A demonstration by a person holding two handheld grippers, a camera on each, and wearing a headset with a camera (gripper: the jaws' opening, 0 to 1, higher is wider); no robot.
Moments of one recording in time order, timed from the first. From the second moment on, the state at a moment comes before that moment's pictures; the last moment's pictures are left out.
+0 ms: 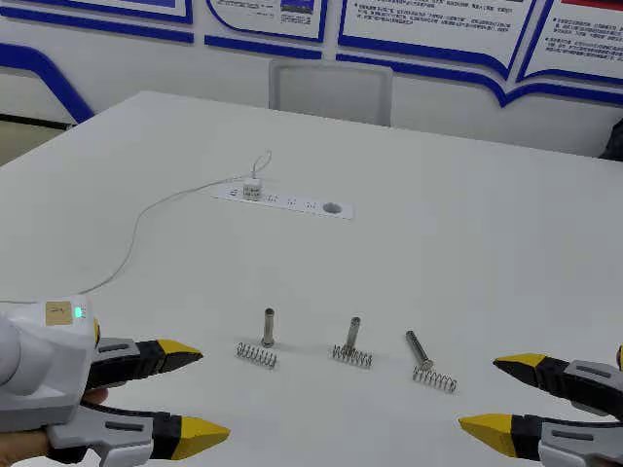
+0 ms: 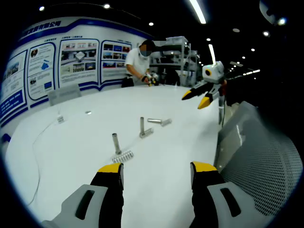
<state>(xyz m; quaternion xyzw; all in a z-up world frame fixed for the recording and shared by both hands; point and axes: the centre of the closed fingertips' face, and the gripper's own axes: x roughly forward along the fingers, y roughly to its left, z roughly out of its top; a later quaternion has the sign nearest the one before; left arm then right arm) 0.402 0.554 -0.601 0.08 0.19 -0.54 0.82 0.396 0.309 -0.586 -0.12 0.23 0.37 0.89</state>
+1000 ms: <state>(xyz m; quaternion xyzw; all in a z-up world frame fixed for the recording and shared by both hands) 0.399 0.550 -0.601 0.09 0.20 -0.54 0.81 0.398 0.300 -0.591 -0.10 0.24 0.35 0.90</state>
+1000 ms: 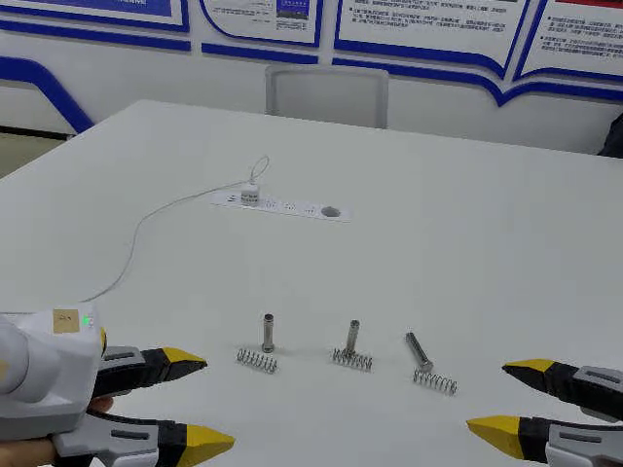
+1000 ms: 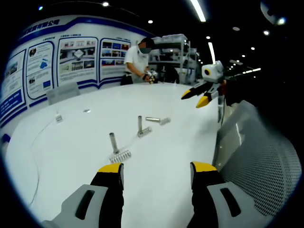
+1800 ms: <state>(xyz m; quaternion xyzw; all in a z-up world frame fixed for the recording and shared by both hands) 0.399 0.544 -0.598 0.08 0.19 -0.53 0.82 0.480 0.310 -0.585 -0.13 0.26 0.32 0.90</state>
